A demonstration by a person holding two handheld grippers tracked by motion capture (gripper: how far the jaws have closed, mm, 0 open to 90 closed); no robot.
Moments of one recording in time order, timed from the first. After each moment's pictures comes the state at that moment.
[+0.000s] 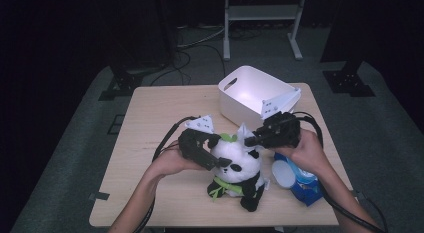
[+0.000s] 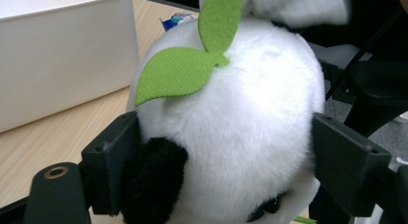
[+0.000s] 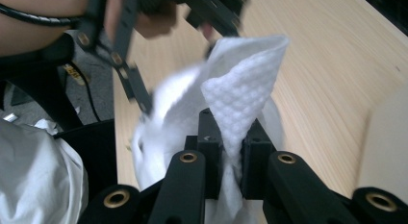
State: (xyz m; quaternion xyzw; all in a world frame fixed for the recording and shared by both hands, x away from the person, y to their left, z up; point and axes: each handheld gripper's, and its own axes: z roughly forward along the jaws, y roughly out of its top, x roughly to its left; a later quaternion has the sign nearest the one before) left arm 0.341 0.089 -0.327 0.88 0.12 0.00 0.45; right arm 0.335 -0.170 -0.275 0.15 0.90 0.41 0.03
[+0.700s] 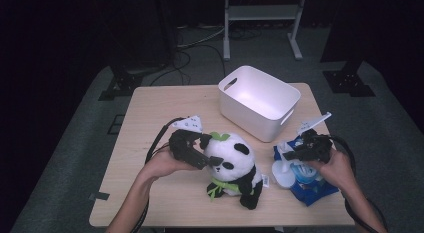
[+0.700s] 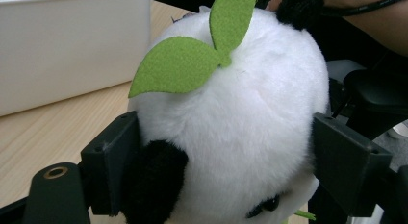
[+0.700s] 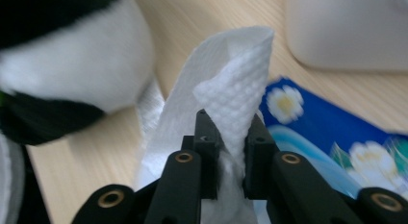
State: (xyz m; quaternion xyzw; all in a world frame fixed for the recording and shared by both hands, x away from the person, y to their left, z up) left arm 0.343 0.114 -0.334 0.87 0.15 0.00 0.47; right arm 0.359 -0.281 -0.392 0.33 0.89 0.32 0.02
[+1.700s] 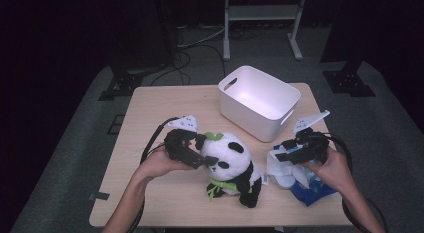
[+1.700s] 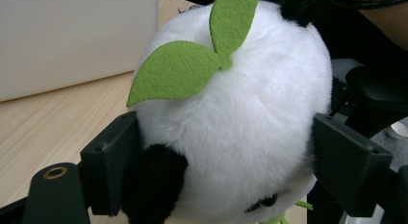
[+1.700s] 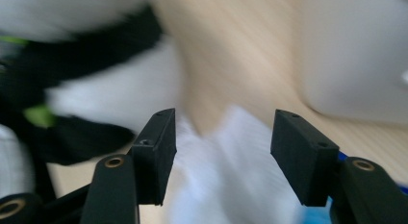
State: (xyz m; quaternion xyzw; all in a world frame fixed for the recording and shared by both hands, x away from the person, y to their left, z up) left arm 0.345 0.122 -0.333 0.87 0.16 -0.01 0.46; right arm 0.341 -0.250 -0.359 0.28 0.89 0.36 0.04
